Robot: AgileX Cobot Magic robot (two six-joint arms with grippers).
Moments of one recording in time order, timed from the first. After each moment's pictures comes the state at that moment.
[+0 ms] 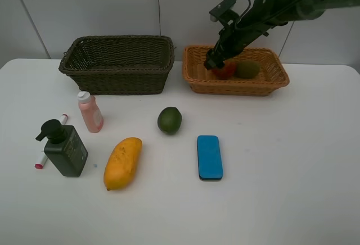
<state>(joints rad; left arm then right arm) 0.06 -0.01 -0.50 -0.09 1.05 0.13 0.26 2.24 -1.74 0.23 0.55 -0.80</state>
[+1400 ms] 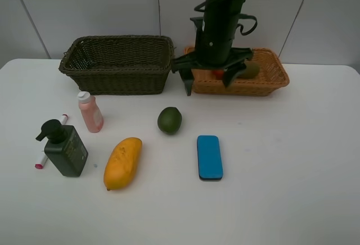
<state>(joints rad) 0.06 -0.01 -0.50 -0.09 1.05 0.13 0.59 2.08 -1.71 -0.13 1.19 0.40</state>
